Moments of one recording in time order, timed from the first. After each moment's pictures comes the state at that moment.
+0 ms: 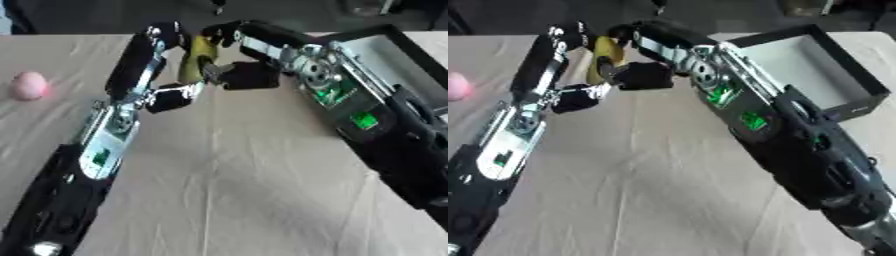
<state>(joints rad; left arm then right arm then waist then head) -0.62 0.21 -0.27 -1.50 -0.77 -0.23 0.13 -0.91 -0.31 0.56 -1.65 0.59 0.34 0.50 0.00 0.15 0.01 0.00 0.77</state>
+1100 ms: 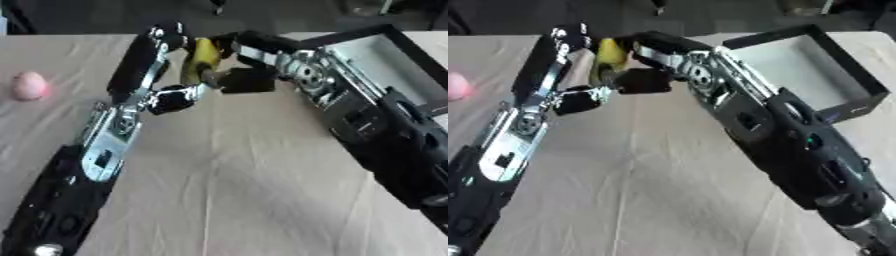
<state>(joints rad) -0.62 0.20 -0.28 -1.51 -0.80 -0.25 0.14 -0.91 -0.30 0.57 -1.61 0.57 0.34 0.56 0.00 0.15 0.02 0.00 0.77</state>
